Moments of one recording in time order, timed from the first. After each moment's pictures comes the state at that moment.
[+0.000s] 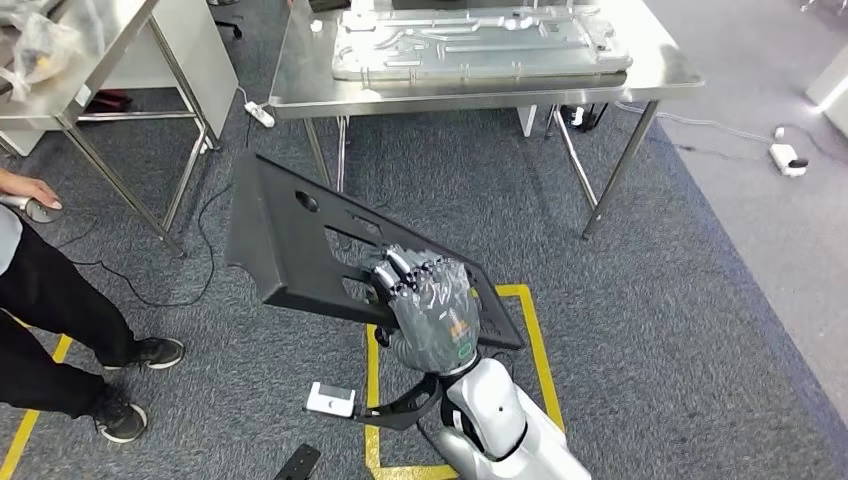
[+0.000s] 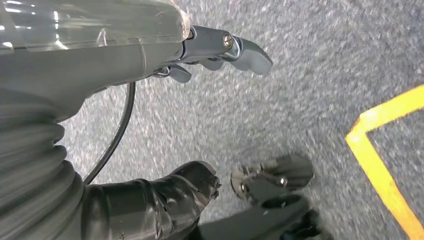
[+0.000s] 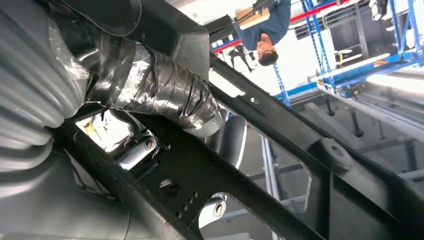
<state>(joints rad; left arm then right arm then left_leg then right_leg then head) -0.15 -0.21 0.78 -0.22 -1.18 0.13 -0.26 -0.45 0.11 0.93 -1.44 1.27 -0.67 -0.12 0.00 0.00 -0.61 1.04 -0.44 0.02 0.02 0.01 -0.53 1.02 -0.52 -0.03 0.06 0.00</state>
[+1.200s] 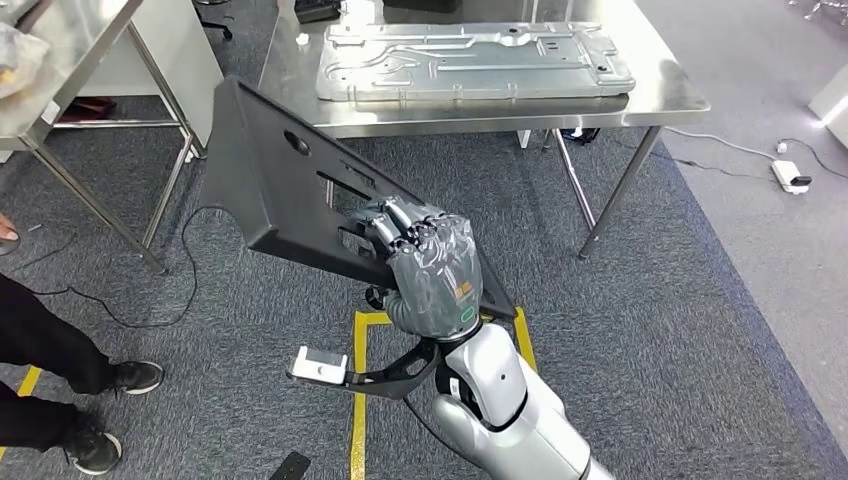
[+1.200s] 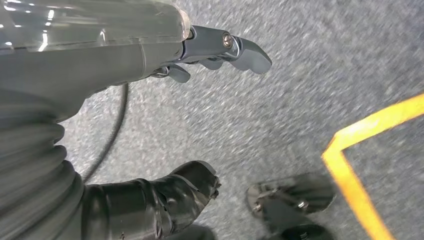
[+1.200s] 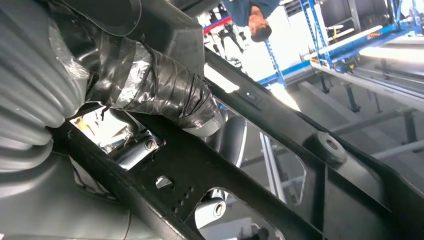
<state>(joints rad) -0.14 -0.20 0.76 -0.21 -1.19 0.14 -0.26 -0.56 0.15 0.90 -1.47 1.23 -0.64 -0.11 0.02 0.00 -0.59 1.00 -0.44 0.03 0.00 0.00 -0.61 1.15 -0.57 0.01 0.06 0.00</state>
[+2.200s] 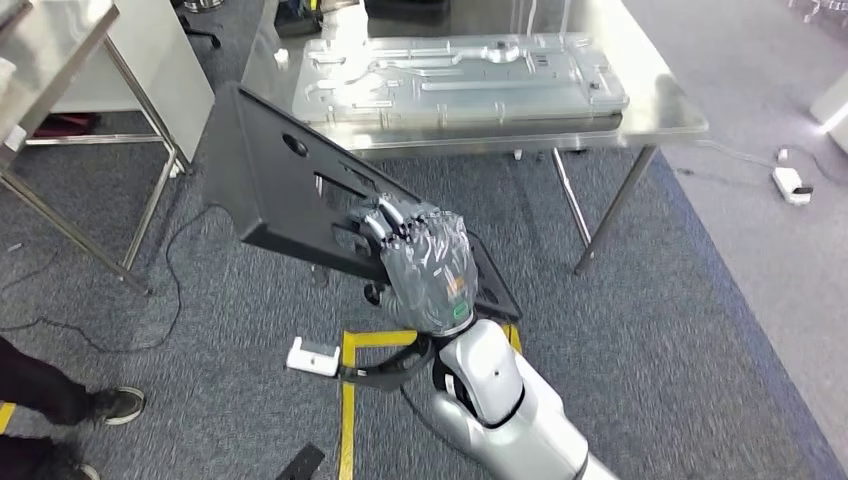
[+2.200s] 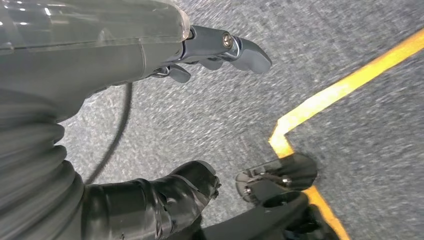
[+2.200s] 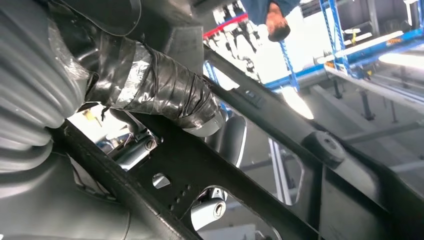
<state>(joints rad) -0.16 -0.22 0.73 -0.21 -1.22 0.09 -0.28 -0.57 0.16 0.90 -1.46 1.30 -0.60 -0.06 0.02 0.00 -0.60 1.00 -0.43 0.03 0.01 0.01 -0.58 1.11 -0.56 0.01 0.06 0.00</state>
